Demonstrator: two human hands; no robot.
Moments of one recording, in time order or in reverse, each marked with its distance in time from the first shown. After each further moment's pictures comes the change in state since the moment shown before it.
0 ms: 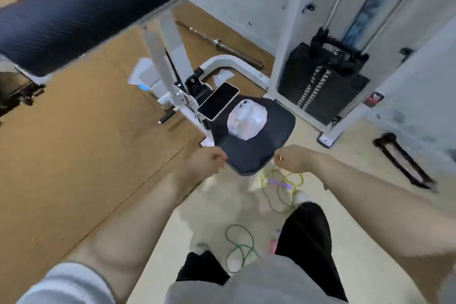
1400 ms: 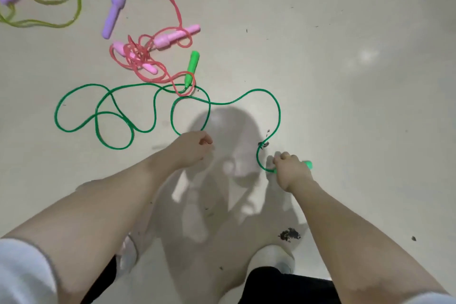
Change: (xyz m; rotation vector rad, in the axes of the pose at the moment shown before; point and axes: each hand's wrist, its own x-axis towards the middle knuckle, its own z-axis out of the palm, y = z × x) left_hand -0.103 -0.421 0.685 0.696 -0.917 0.379; right_hand -0.030 -0.230 1.009 1.038 -0.013 1.095
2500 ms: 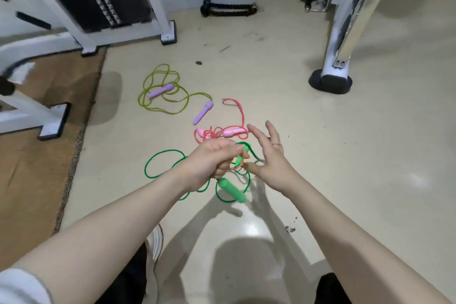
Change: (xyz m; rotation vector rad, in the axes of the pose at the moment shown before) left_hand -0.150 0.081 -0.090 -0.821 0.170 0.467; right_hand -0.091 -0.106 -0.189 0.782 0.406 -0.795
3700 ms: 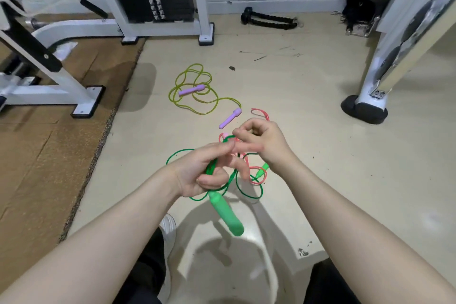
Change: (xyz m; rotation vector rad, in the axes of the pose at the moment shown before) left_hand -0.048 0.038 -0.075 -0.355 -0.328 -0.031; right_hand 0.078 -0.100 0.036 0.358 -0.069 -0.140
